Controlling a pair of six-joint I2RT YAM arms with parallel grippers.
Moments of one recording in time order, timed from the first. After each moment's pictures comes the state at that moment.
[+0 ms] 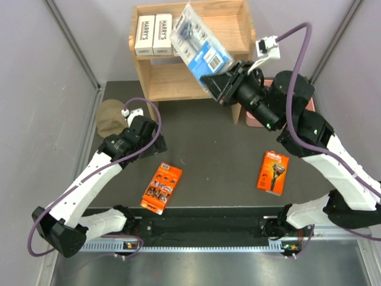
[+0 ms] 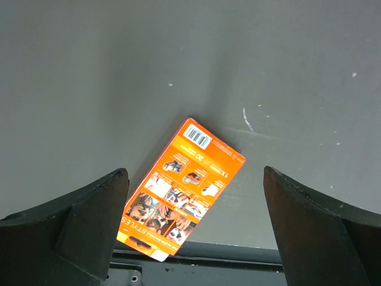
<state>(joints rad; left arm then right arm) -0.56 1.10 1.13 -0.95 -0.36 -0.72 1.03 1.31 1.87 -0.45 0.34 0.51</state>
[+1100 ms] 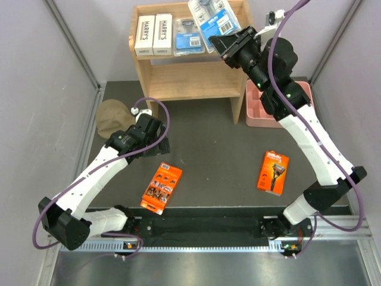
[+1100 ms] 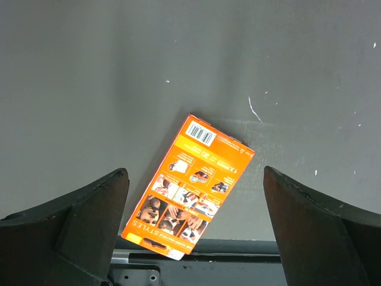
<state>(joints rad) -0.56 1.18 1.15 -0.94 -0.31 -0.62 0.62 1.55 1.97 -0.22 0.09 0.86</state>
